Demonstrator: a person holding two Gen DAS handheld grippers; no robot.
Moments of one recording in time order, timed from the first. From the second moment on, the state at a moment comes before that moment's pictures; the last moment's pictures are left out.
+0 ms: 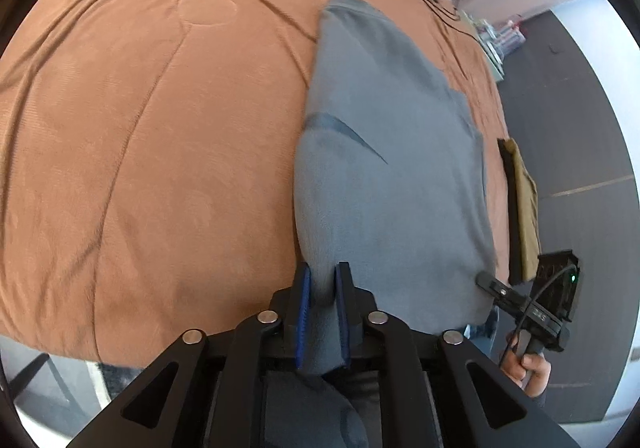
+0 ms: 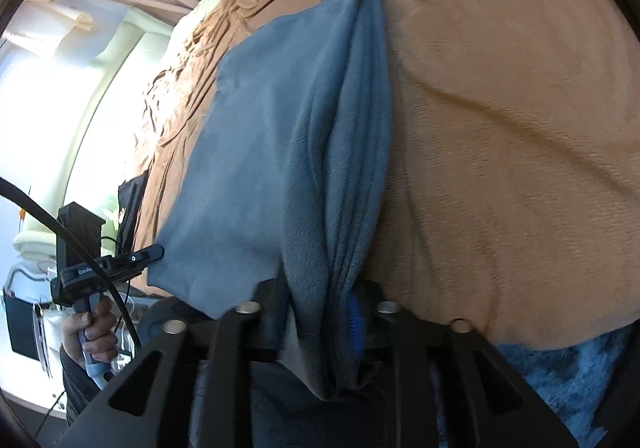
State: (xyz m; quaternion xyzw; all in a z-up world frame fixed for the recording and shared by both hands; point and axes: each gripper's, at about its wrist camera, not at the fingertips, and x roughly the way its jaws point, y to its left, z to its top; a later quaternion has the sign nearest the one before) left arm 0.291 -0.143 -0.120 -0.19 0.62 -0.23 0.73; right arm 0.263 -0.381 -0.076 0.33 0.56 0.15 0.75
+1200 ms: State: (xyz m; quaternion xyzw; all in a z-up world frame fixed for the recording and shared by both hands) left arm 0.461 -0.196 -0.154 -0.21 0.61 -0.26 0.72; right arm 0.399 -0.404 -0.124 0.37 0.52 0.17 0.75
